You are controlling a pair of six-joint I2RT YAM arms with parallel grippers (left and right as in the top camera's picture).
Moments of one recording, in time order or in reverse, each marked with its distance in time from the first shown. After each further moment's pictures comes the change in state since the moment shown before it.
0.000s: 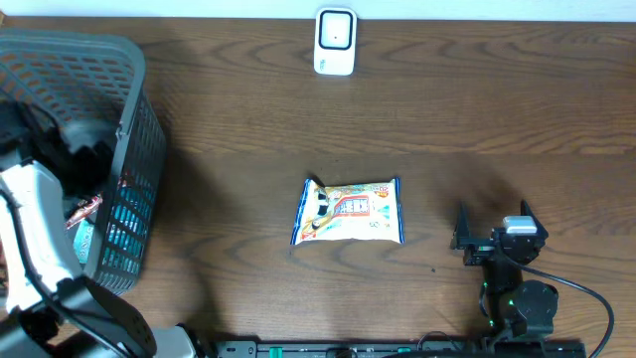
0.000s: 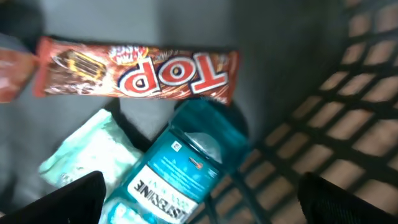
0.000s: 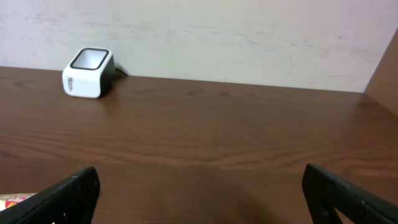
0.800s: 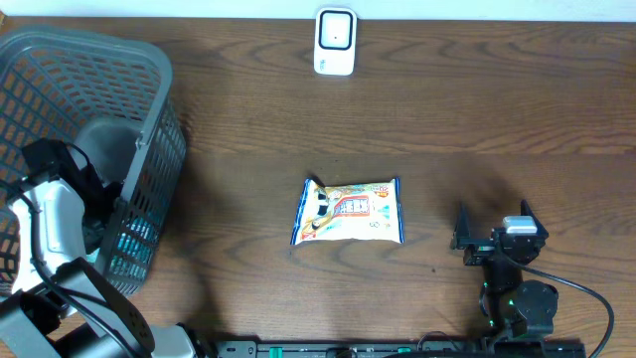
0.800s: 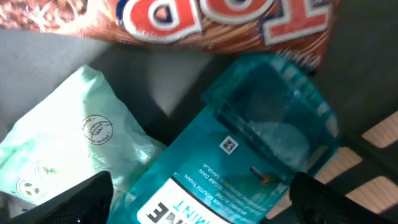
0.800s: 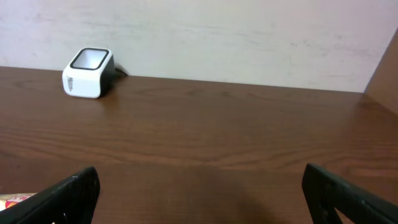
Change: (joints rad) left arm 0.005 0.016 -0.235 0.074 0.001 0.068; right arm 0.000 0.000 0.000 0.000 0.000 0.000
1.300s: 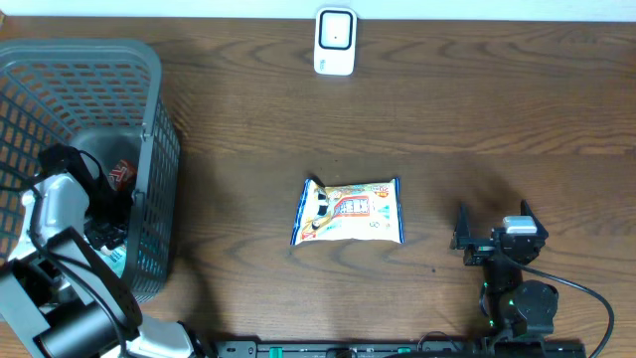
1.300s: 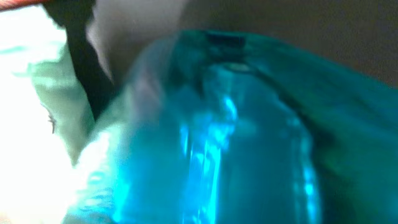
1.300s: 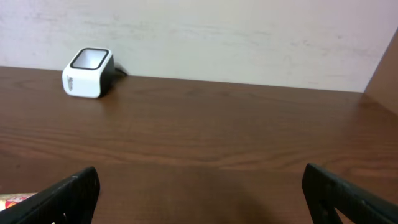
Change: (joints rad) left arm -0.004 0.122 -0.022 0.029 0.002 -0.017; right arm 0.000 0.000 0.000 0.001 0.000 0.000
